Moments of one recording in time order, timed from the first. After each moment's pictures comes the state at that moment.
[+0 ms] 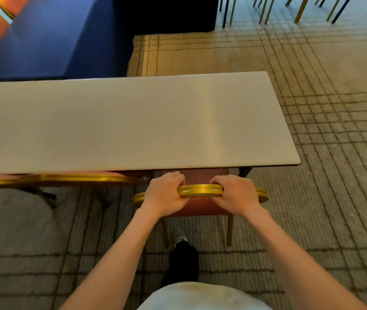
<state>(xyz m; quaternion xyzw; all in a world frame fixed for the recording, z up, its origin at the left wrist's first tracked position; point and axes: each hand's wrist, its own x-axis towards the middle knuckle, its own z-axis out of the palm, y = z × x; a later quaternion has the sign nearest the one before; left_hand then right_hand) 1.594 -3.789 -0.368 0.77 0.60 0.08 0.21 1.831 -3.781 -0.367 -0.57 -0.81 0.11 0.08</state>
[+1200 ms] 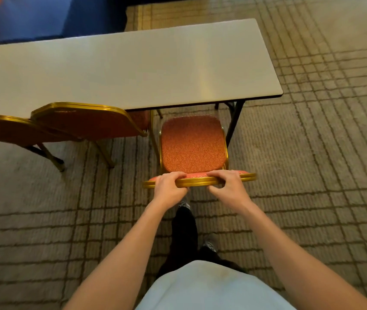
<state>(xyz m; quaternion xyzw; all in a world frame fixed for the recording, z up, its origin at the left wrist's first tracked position) 1.642 -4.057 -0.430 0.60 0.71 0.08 0.35 1.853 -4.061 -0.431 -0.64 -0.64 0.36 0.21</state>
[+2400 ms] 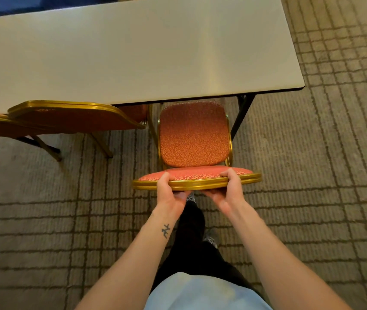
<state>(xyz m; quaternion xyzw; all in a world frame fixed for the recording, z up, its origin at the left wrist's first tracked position) 1.675 -3.989 -0.443 -0.17 0.56 0.52 0.62 1.816 -3.983 -0.459 -0.53 0.11 0.72 0.44</state>
